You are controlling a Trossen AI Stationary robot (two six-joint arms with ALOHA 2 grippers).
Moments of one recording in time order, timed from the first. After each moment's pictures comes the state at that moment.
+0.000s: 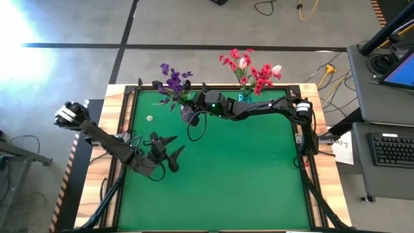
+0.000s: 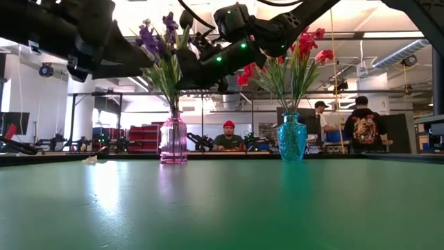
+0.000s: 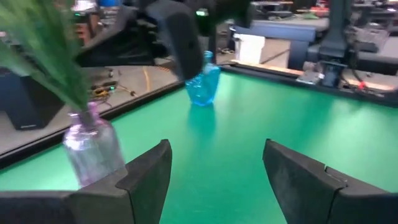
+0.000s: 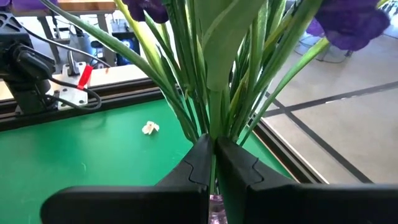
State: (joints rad) left arm -0.56 1.28 0.42 0.45 -1.18 -0.43; right arm -0.24 2.02 1.44 0.33 0.15 -0.02
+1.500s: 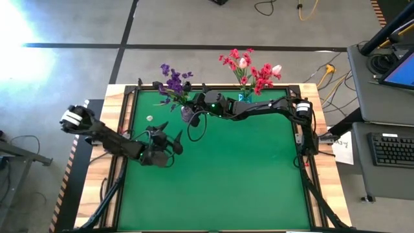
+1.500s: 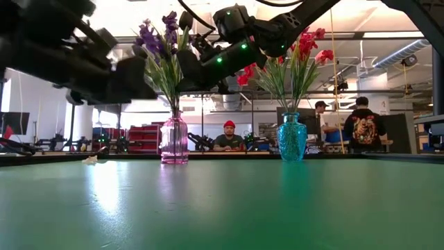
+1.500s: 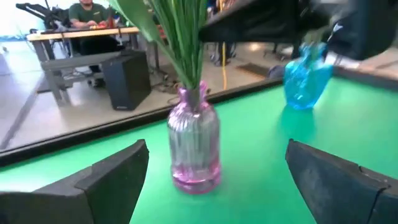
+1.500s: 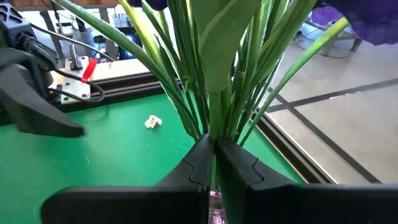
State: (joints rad) left arm -0.37 1.40 0.38 0.38 -1.35 -0.66; right arm -0.24 2.02 1.44 0.31 0.14 -0.02
